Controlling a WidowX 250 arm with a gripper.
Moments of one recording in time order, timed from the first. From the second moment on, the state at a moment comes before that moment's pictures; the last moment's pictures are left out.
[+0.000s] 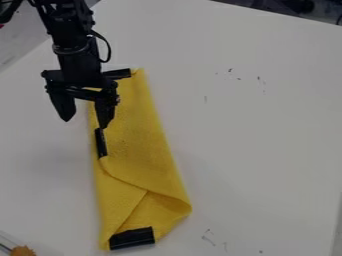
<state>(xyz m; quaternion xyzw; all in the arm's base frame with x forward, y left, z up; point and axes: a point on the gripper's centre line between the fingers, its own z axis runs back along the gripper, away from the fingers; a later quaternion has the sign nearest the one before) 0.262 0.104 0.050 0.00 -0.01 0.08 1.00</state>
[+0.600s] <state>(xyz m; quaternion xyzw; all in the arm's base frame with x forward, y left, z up) 0.258 0.088 0.029 0.00 0.00 0.09 1.00</state>
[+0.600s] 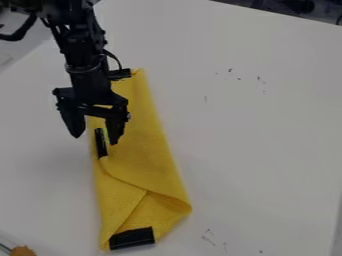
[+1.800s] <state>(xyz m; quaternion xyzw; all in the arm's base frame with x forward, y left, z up) 0.264 0.086 0.017 0.01 0.04 0.07 1.00</state>
